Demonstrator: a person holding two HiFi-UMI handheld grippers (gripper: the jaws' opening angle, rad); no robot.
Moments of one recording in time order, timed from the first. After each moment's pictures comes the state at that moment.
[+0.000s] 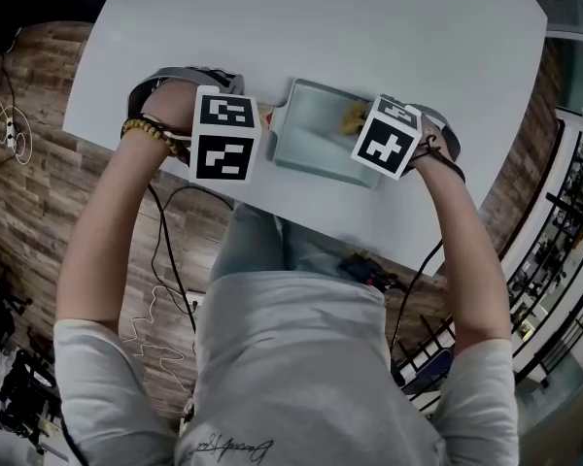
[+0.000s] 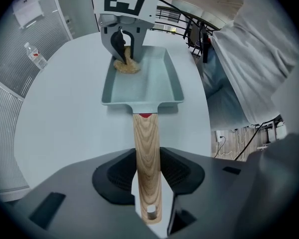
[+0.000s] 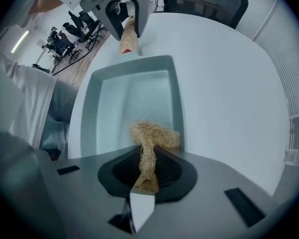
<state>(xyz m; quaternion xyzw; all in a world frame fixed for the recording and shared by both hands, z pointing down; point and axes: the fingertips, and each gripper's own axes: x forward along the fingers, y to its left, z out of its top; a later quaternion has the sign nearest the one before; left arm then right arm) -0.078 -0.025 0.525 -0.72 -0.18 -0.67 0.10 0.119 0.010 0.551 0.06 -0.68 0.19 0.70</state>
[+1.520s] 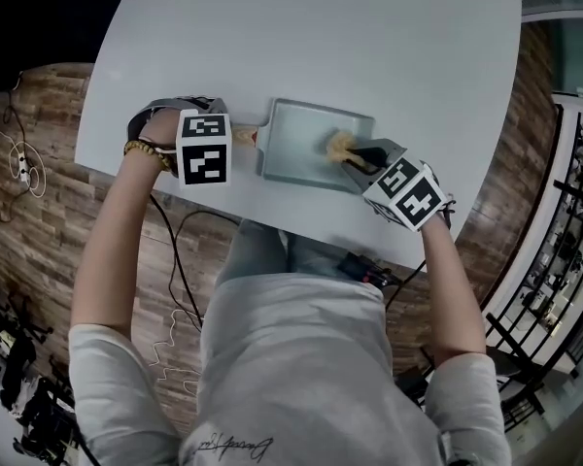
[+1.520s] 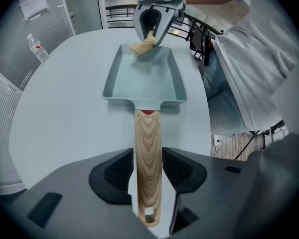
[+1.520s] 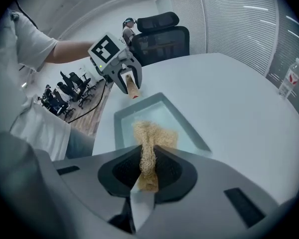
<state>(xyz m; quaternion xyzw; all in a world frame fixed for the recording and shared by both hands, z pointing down) -0.090 -0.027 0.535 -0.72 -0.17 -0.67 0.07 0.099 0.039 0.501 0.23 -0.81 0.29 0.46</state>
